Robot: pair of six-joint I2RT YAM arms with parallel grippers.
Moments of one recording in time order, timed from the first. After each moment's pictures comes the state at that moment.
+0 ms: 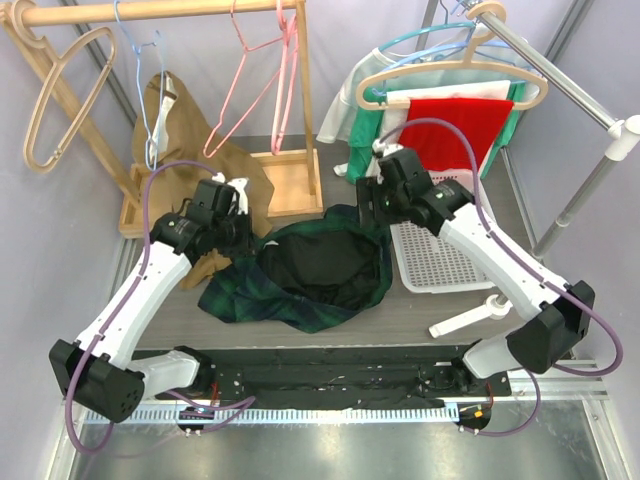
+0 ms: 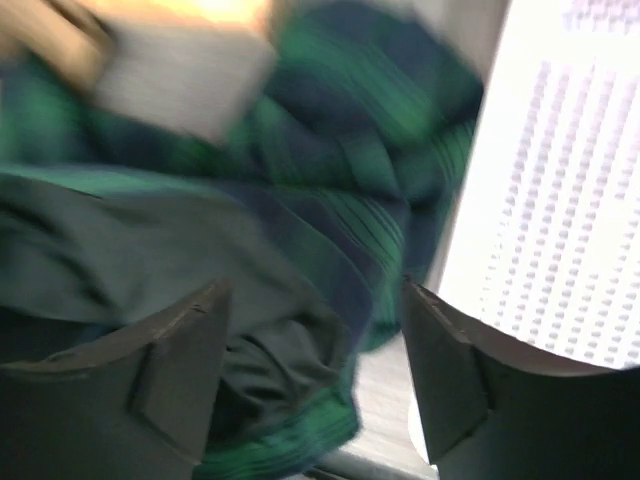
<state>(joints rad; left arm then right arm) -0.40 1.18 1.19 -0.92 0.10 -0.35 0.59 1.44 1.40 -0.81 0.12 0.36</state>
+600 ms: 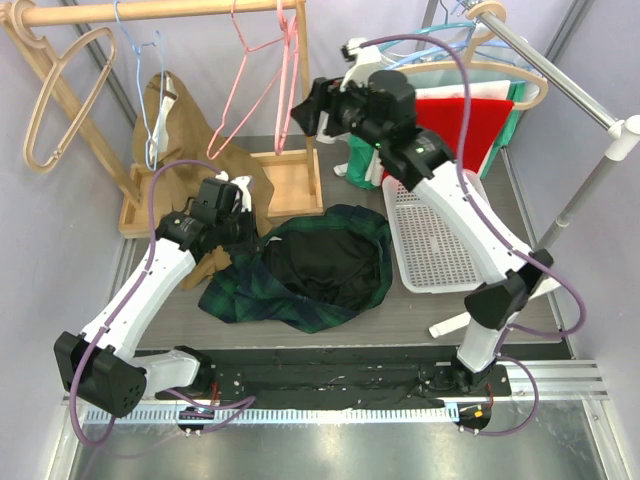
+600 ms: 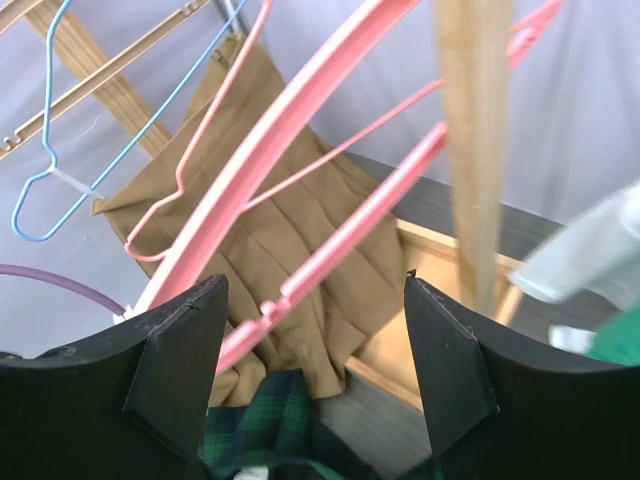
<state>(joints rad) -0.40 1.21 1.17 -0.84 0.13 -0.37 0.64 1.74 2.07 -0.38 -0.06 0.29</state>
